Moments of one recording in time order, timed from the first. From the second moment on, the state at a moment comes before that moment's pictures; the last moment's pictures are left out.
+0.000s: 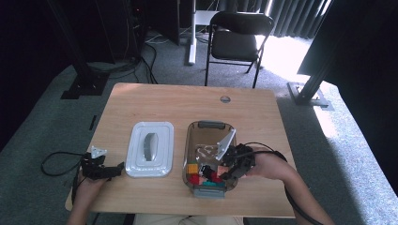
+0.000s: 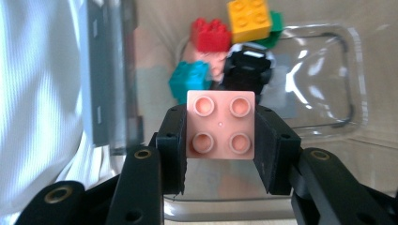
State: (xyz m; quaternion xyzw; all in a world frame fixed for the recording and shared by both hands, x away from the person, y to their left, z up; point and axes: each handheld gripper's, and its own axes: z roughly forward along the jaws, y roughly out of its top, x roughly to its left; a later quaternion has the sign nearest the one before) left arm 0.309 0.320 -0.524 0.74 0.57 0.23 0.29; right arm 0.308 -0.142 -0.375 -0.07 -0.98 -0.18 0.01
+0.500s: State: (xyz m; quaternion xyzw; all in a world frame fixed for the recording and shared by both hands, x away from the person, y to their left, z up) left arm 0.309 0.320 -0.524 0.74 0.57 0.23 0.29; right arm 0.306 -0.130 -0.392 -0.04 -0.99 -0.13 0.03
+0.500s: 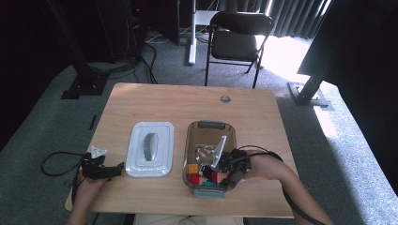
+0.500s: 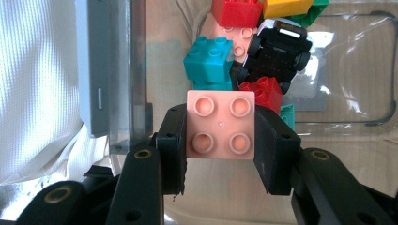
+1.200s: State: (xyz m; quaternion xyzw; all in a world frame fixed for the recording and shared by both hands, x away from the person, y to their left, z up) left arm 0.309 0.321 -0.524 0.74 0.57 0.23 0.29; right arm 0.316 -0.116 -0.411 -0.06 -0.99 -0.07 0.06
